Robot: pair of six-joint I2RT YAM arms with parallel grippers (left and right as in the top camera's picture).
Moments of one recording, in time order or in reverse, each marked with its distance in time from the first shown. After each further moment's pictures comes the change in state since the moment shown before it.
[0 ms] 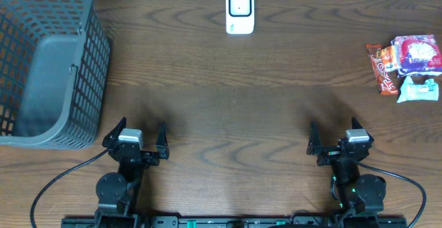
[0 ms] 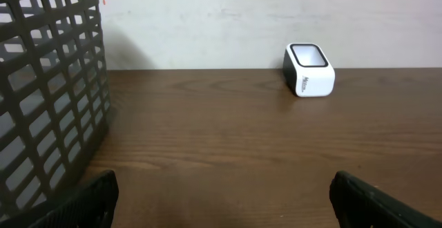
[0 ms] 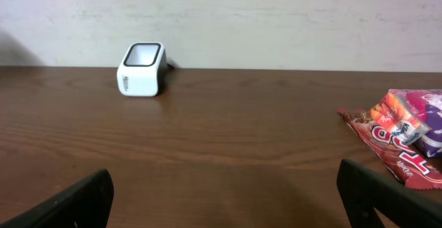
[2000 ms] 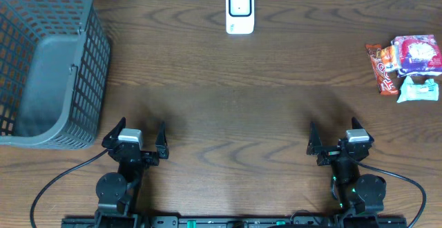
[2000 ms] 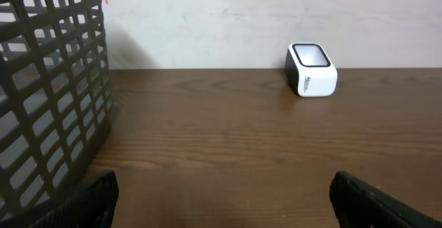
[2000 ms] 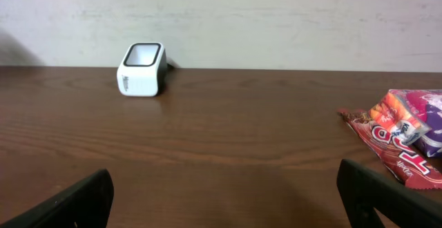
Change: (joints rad) left arm 0.000 0.000 0.001 0.000 -0.007 0.000; right arm 0.000 0.000 0.000 0.000 0.000 0.000
